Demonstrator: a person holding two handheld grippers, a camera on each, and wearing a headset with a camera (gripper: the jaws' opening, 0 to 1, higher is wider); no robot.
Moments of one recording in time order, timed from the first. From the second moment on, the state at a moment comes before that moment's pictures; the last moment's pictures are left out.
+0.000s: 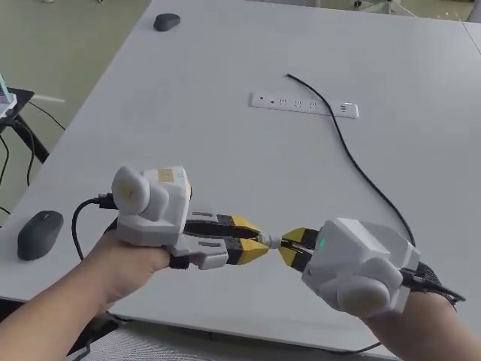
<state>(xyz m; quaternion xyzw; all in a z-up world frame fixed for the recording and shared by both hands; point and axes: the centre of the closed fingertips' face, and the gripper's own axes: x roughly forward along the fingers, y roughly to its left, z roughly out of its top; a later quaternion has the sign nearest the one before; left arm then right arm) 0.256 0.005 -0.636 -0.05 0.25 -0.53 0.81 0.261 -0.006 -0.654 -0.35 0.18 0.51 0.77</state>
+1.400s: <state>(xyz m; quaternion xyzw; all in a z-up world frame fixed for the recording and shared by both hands) 0.259 0.006 -0.633 -0.04 0.24 -0.53 0.81 0.286 -0.061 -0.704 -0.19 0.32 0.40 0.84</state>
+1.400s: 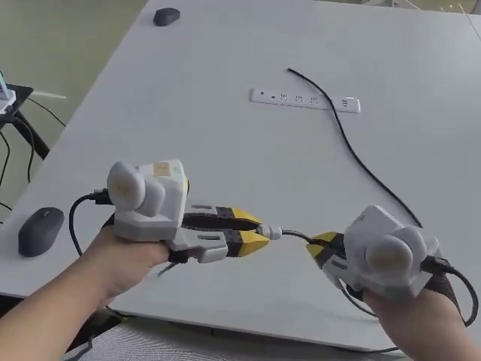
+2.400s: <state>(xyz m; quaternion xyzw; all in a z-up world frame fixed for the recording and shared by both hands) 0.256 0.006 -0.633 -0.03 0.24 -0.53 0.81 0.281 -0.092 -0.740 -0.09 0.41 0.33 0.85</state>
